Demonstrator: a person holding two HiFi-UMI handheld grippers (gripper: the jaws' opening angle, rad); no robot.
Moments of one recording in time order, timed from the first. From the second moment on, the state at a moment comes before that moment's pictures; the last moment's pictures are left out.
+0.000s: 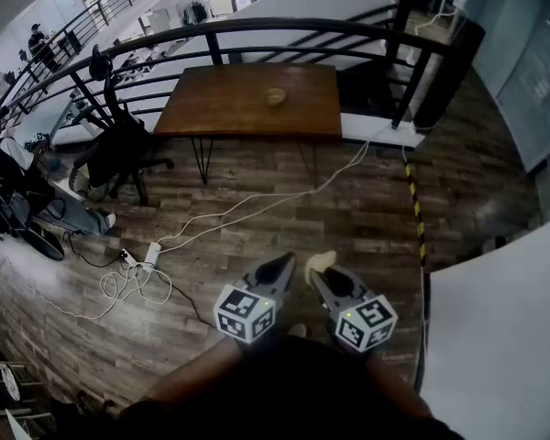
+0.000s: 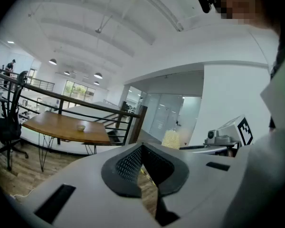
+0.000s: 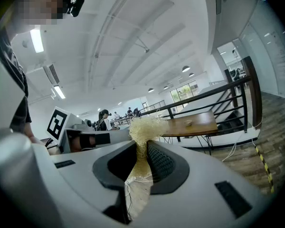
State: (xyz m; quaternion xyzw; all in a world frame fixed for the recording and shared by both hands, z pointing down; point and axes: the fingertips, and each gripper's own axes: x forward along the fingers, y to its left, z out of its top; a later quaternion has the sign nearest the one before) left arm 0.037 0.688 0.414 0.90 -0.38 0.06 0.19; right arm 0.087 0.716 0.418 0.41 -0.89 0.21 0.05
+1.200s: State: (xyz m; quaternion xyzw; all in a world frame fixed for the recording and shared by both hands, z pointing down) left arm -0.064 0.590 0.418 0.91 -0.36 0.03 0.21; right arm -0.016 0.618 0.416 0.42 -0.88 0.21 0.04
